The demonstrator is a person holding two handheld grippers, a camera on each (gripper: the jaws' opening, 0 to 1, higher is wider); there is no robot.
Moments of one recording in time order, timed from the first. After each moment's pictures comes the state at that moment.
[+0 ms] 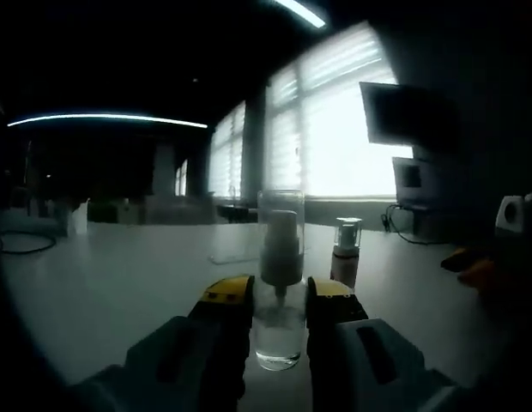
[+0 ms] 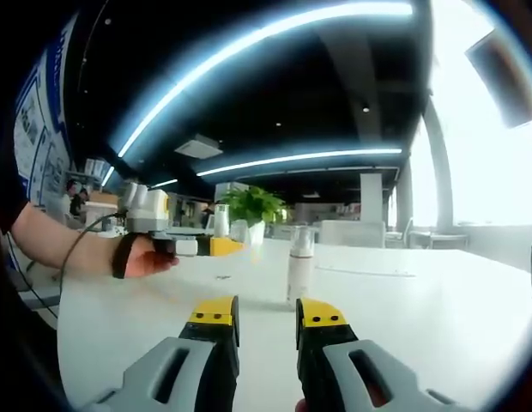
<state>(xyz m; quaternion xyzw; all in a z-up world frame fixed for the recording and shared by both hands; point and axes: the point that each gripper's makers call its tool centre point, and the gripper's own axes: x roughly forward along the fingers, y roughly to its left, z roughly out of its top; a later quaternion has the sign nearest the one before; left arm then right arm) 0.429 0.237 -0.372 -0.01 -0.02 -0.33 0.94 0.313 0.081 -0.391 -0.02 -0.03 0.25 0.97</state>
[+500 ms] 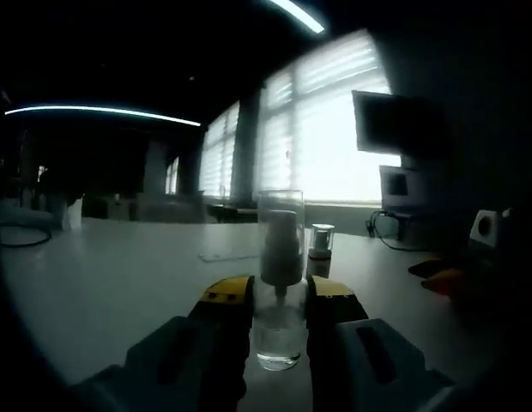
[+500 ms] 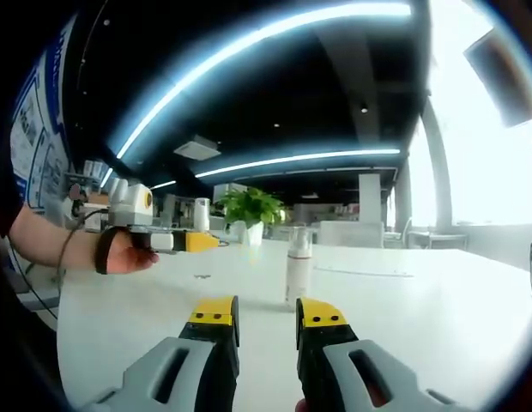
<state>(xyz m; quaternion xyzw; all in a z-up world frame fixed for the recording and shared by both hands) 0.394 0.243 -0.364 -0.03 -0.02 -0.36 0.93 0.313 0.079 -0.390 -0.01 -0.04 0.25 0.97</state>
